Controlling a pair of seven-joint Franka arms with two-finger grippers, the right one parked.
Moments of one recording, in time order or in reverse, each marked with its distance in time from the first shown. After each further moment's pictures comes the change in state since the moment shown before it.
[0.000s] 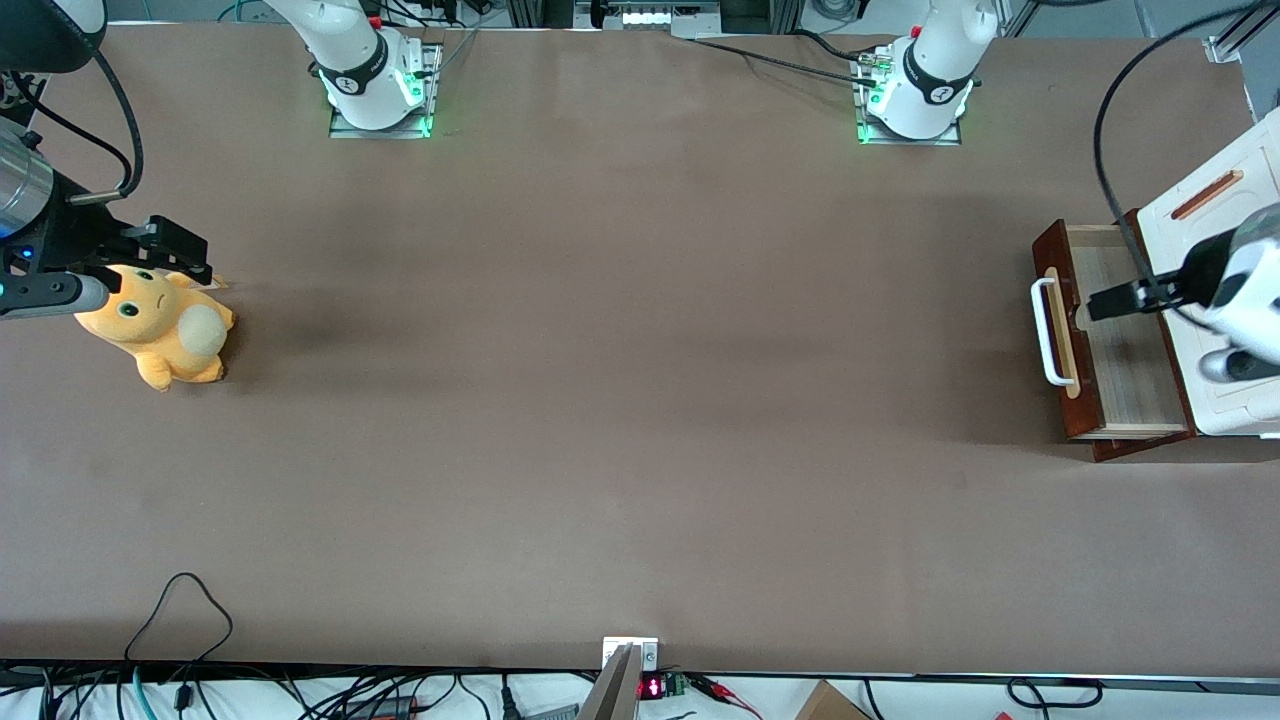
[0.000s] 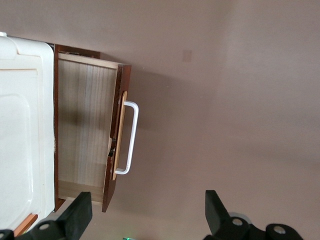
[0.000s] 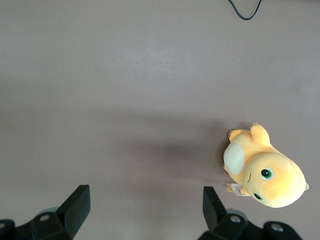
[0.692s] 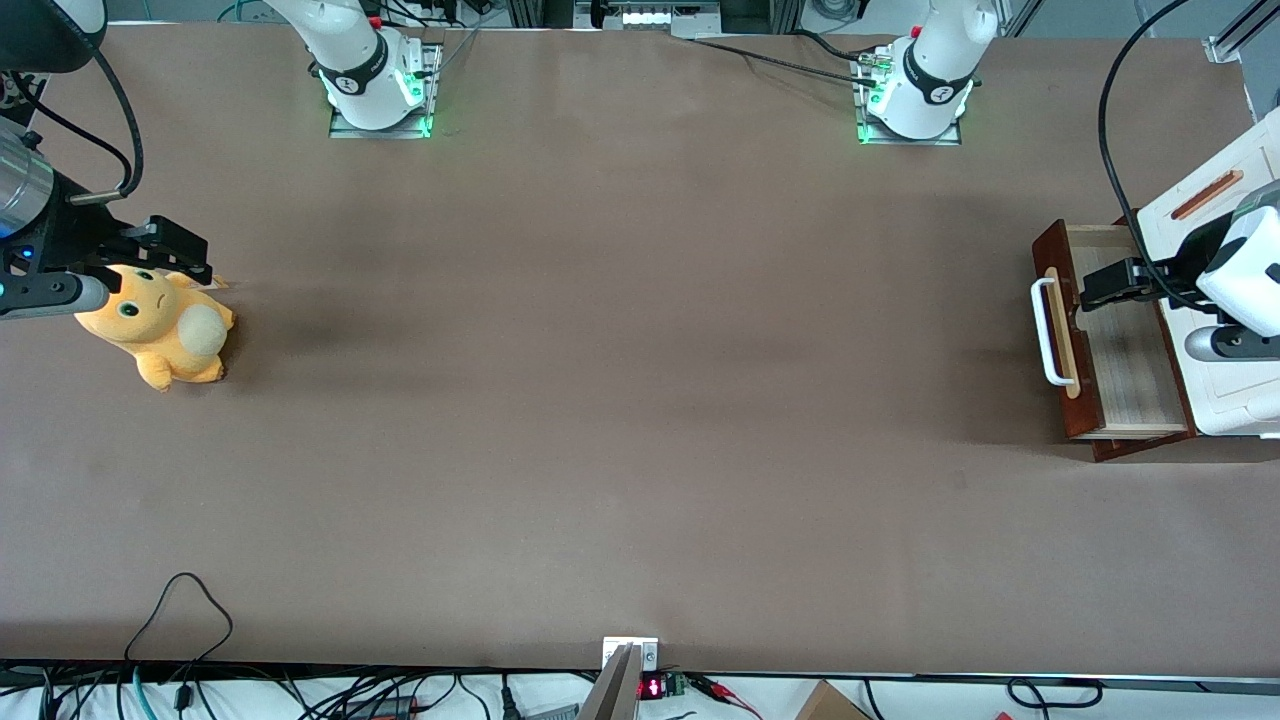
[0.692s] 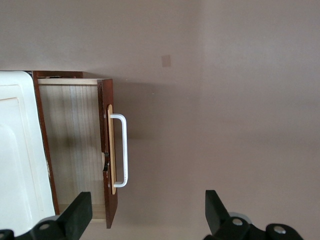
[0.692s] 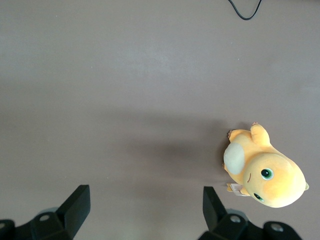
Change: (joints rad) arm 0.038 -0.028 -0.058 -0.065 -0.001 0.062 0.162
